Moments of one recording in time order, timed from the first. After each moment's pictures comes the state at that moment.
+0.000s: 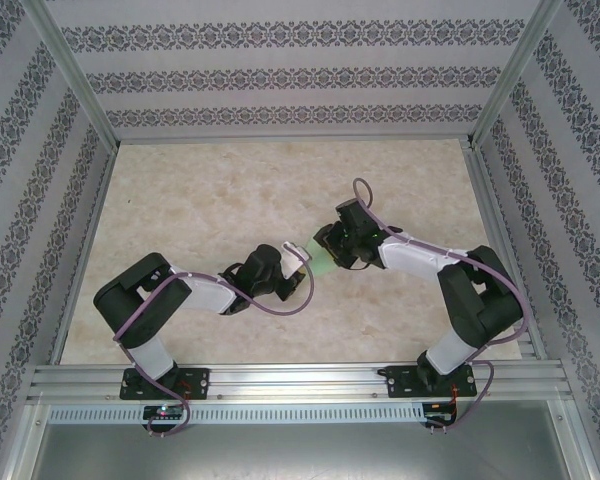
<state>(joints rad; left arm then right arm) -0.80 1.71 0.61 0.49 0.12 0.04 0.52 1.61 0.87 -0.17 -0.21 1.21</state>
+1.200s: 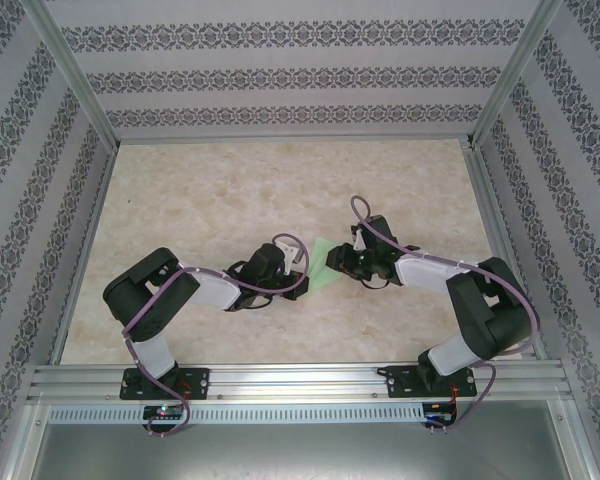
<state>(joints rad) -0.79 1.76 0.64 0.44 0.30 -0.61 0.45 1.54 0.66 -0.05 -0.40 0.73</state>
